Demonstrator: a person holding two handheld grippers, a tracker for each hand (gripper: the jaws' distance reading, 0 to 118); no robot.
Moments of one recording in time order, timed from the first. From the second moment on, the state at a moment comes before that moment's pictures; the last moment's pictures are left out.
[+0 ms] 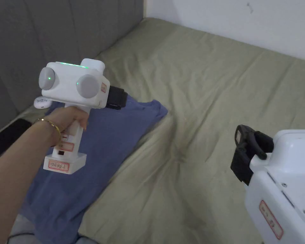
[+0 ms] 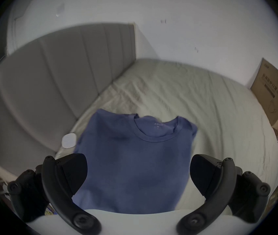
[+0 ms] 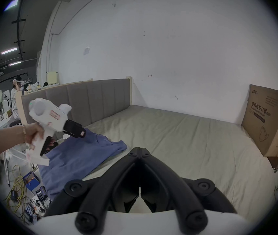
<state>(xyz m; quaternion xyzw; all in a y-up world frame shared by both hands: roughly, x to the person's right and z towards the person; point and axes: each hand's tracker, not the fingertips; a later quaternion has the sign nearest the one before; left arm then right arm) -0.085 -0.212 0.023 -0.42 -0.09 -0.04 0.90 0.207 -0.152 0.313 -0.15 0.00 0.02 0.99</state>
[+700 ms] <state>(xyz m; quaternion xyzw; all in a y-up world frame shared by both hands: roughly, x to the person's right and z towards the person) -0.063 -0.266 -0.021 -0.51 -0.08 -0.02 0.86 0.226 -0.180 0.292 -0.20 -0.02 -0.03 0.98</state>
